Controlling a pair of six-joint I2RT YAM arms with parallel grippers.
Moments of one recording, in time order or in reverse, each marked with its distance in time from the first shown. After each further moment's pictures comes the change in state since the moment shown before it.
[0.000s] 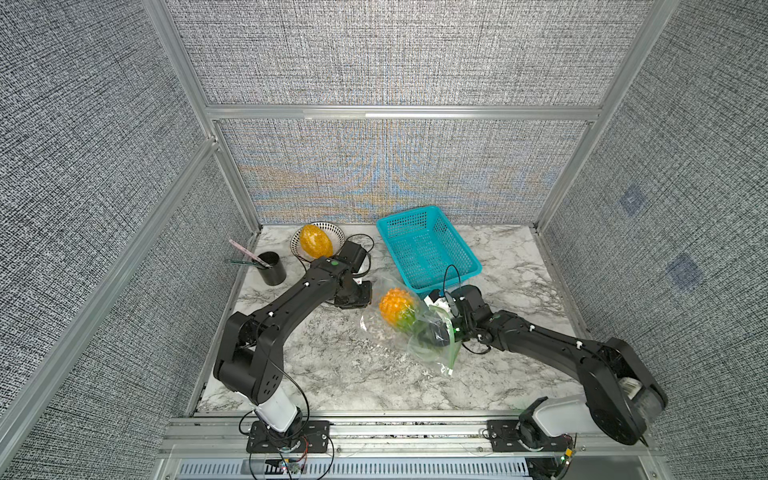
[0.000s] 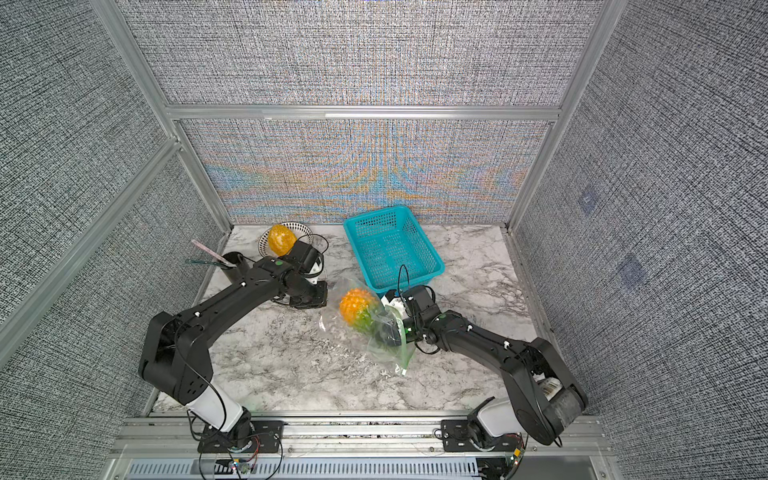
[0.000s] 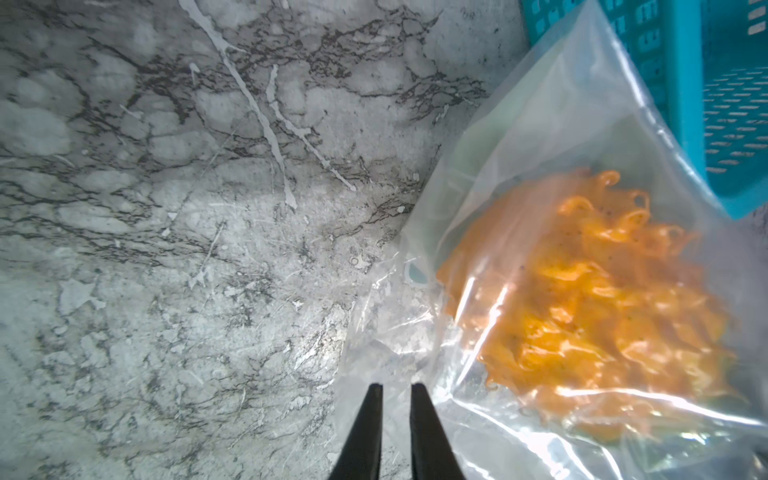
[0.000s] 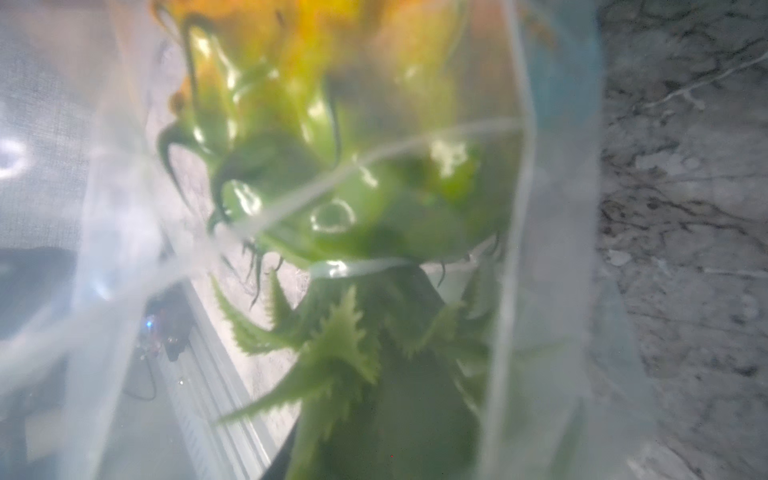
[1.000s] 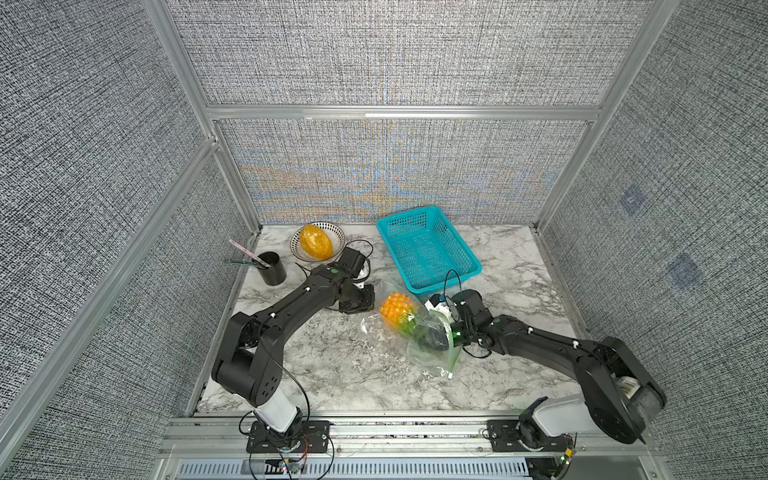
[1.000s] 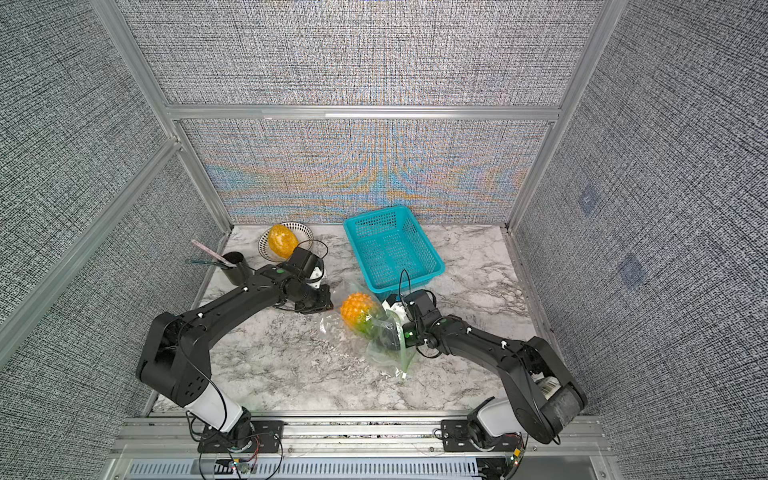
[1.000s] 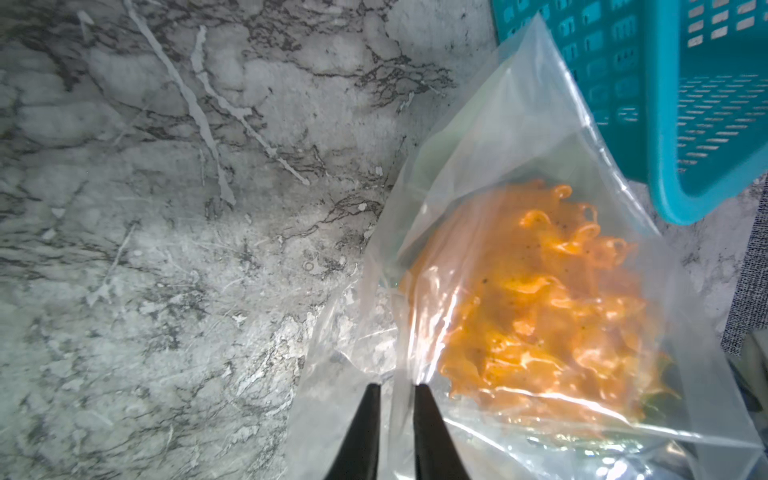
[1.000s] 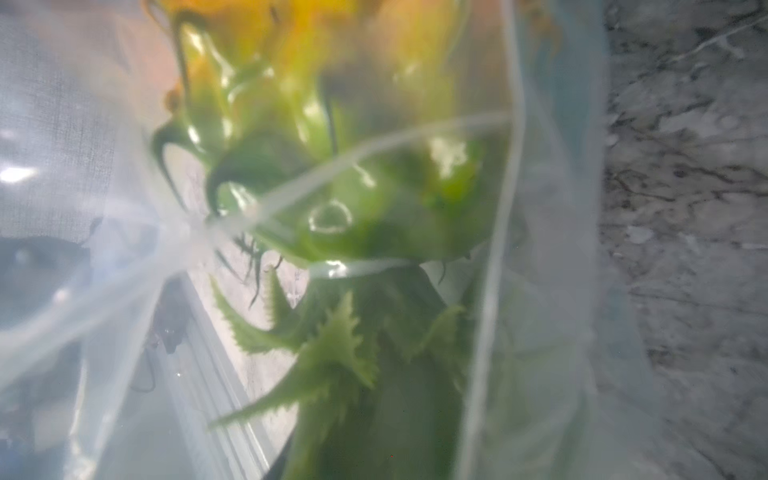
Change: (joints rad) left arm 0.002 -0.007 -0.098 0.143 0.122 -0.063; right arm -0.002 -0.004 -0.051 0.052 -0.023 0.010
